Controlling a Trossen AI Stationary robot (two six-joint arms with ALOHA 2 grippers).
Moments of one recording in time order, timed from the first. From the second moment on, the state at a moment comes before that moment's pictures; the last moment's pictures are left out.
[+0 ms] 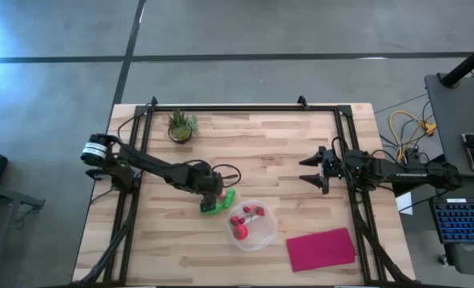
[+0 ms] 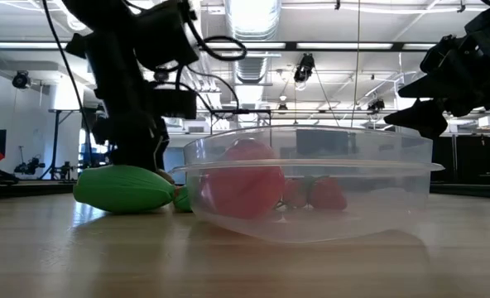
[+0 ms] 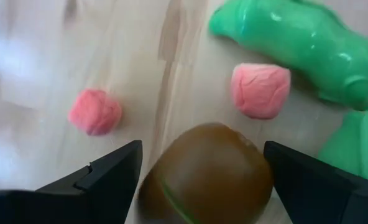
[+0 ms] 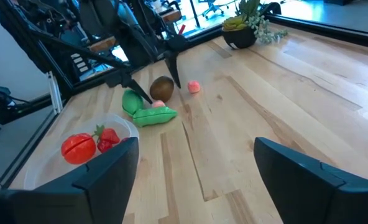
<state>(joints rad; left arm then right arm) -0.14 1.65 0.89 -0.44 -0.19 -0.32 -0.10 0.25 0.03 0.01 -0.05 0.34</state>
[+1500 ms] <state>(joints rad) -0.23 1.74 1.16 -0.30 0.09 -0.08 -0.10 0.25 0.03 0.00 -0.05 0.34</state>
